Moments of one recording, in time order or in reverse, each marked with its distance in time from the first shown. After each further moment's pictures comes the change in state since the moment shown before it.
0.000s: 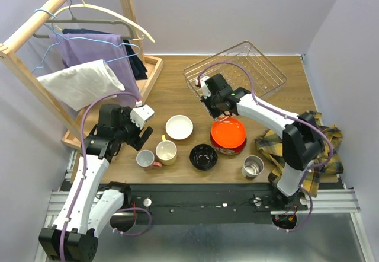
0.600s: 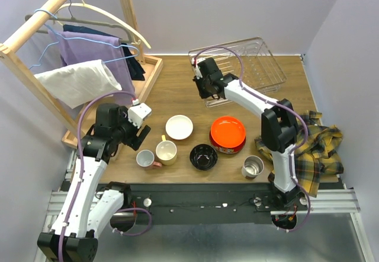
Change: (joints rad) left arm 0.000 -0.016 0.054 -0.081 -0.067 -0.037; right arm -0.058 0.291 0.357 0.068 0.017 0.114
